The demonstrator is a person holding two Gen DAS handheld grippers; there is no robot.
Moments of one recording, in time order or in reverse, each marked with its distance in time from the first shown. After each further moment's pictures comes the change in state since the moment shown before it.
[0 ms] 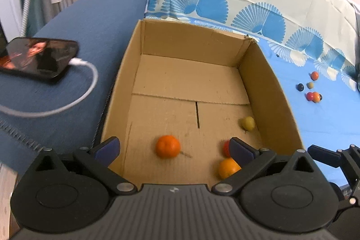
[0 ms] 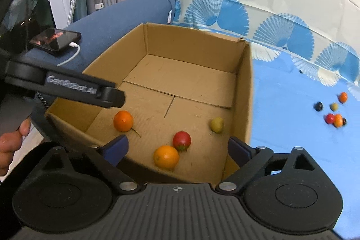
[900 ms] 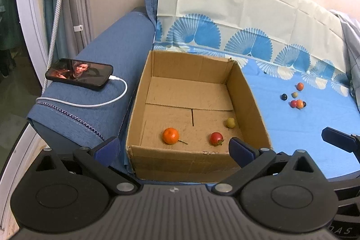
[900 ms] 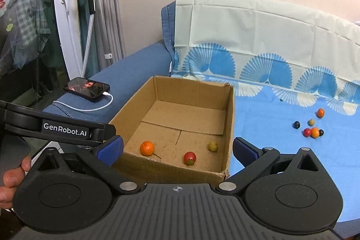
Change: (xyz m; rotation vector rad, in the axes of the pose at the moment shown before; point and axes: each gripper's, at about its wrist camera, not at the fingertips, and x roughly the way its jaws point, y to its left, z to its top) left arm -0.131 -0.022 -0.045 0.023 -0.151 0.043; right arm -0.134 0.013 -0.020 0.052 -0.248 -0.006
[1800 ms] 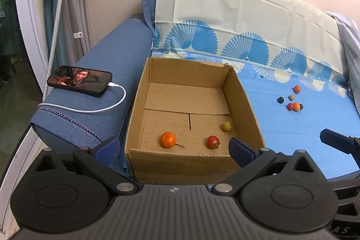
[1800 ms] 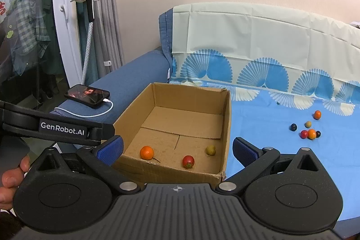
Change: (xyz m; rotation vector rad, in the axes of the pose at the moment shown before) left arm -0.011 0.000 0.001 0.012 -0.024 -0.008; right arm -0.014 -0.001 -0.003 0.016 -0.029 -0.005
